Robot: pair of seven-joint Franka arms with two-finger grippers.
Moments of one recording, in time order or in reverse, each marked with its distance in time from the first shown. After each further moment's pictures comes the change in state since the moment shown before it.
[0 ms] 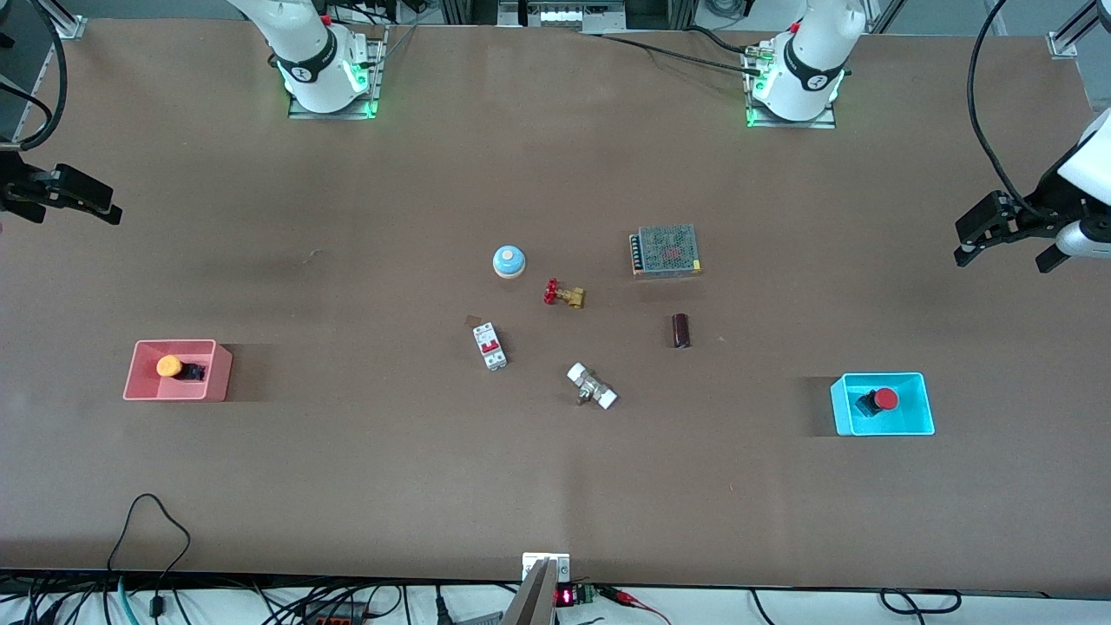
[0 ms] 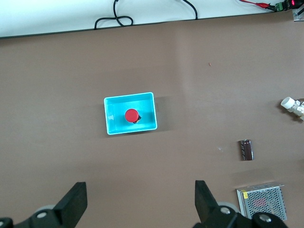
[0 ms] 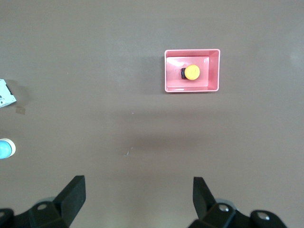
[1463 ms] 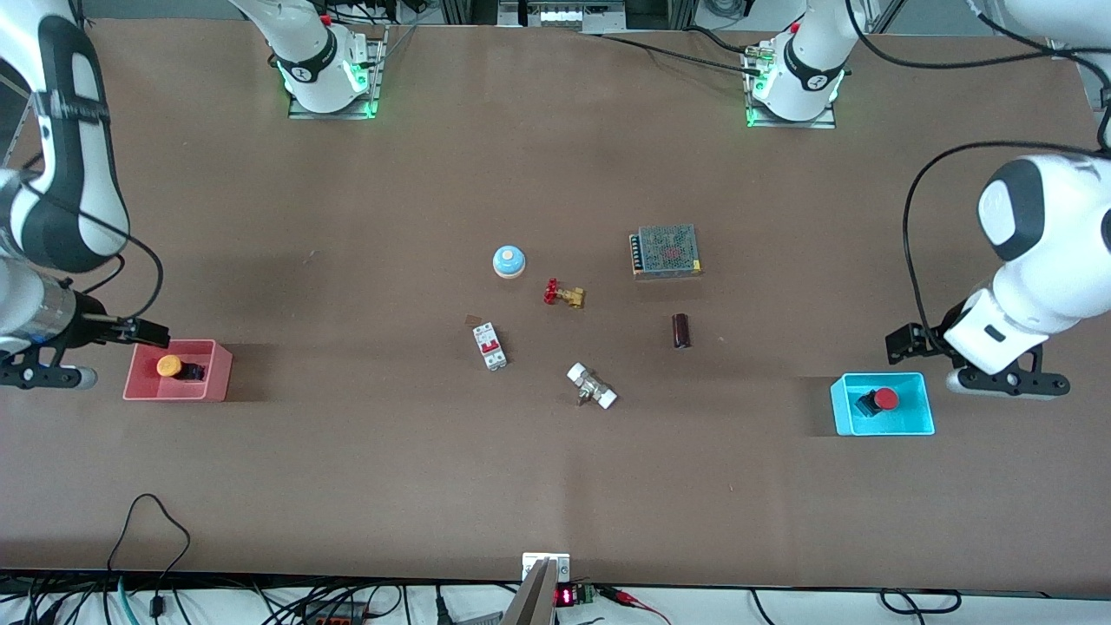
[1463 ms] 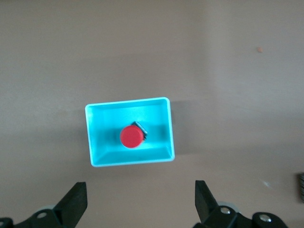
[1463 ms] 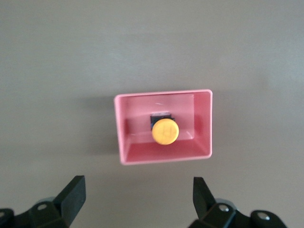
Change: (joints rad) left arm 0.036 0.391 0.009 -0.017 0.000 0.314 0.003; right arm -0.100 0.441 -0.006 -0.030 -0.023 0.470 -0.038
